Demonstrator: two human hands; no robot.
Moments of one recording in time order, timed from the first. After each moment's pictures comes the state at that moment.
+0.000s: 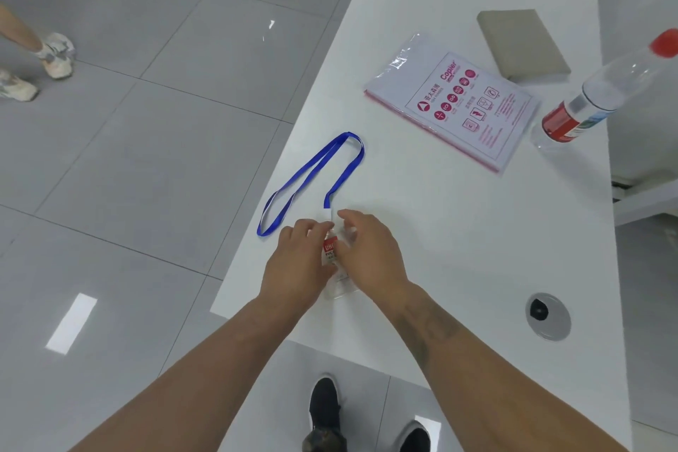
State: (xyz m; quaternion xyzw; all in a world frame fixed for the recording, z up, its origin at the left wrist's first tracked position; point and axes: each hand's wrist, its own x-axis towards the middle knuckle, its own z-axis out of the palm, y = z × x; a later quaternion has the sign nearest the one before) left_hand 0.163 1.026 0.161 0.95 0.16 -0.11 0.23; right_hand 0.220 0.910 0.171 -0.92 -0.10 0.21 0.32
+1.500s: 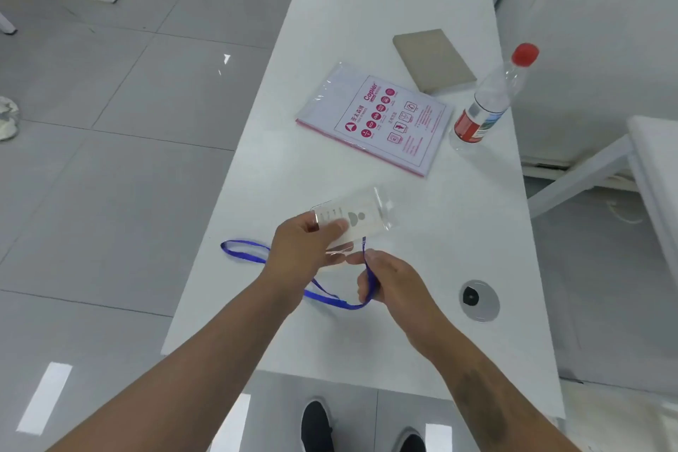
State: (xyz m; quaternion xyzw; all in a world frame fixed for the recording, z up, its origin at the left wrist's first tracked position) left_hand 0.213 0.946 0.273 0.64 0.28 -0.12 0.71; right_hand 0.205 0.797 0.245 -0.72 0.11 0.32 0.61
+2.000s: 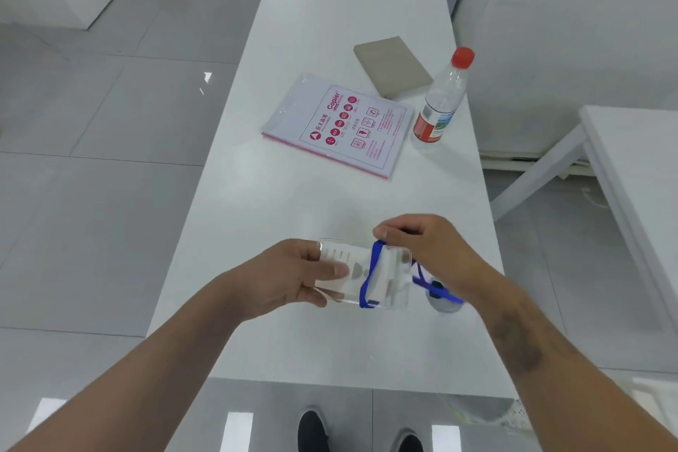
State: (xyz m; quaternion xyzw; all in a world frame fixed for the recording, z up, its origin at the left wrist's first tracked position) left_hand 0.213 0.932 0.292 0.62 0.12 -0.41 0.65; right_hand 0.246 0.713 0.307 -0.79 0.05 0.26 0.56
